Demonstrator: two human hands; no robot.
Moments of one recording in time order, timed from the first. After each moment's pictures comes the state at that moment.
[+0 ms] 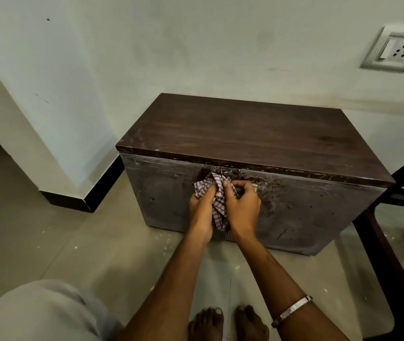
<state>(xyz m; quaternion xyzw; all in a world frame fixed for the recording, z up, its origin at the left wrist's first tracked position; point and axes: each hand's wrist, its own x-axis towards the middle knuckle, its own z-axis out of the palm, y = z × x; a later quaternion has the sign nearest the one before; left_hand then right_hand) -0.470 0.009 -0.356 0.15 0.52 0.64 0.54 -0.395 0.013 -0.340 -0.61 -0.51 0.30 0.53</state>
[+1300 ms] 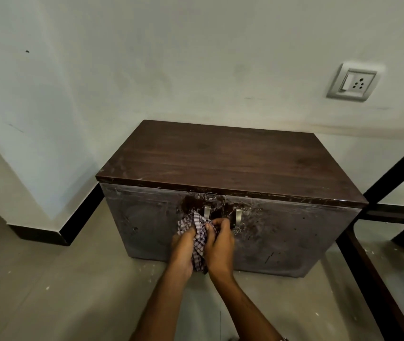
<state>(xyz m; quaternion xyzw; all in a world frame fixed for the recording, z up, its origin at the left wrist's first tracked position) -0.483 0.006 -0.379 0.13 0.59 0.55 0.58 -0.407 0.003 -0.380 -0.61 -0.53 0.34 0.48</state>
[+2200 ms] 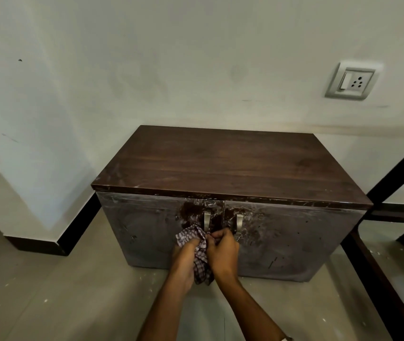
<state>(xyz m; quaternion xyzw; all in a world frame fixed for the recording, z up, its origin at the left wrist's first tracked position) -0.485 0.009 -0.393 0.14 0.59 0.54 0.59 -0.401 0.019 -0.389 -0.66 -0.51 0.36 0.43</state>
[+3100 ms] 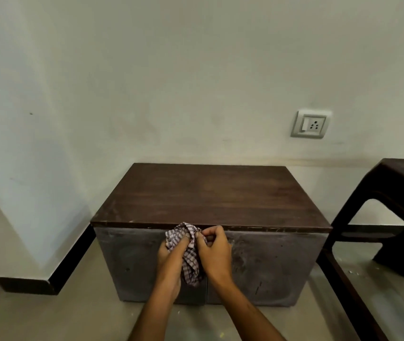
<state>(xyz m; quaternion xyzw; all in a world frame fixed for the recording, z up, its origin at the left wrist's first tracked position) -0.488 -0.001 -0.298 0.25 0.51 0.63 0.53 -0.392 0.012 -0.291 -0.57 -0.50 0.39 0.52</state>
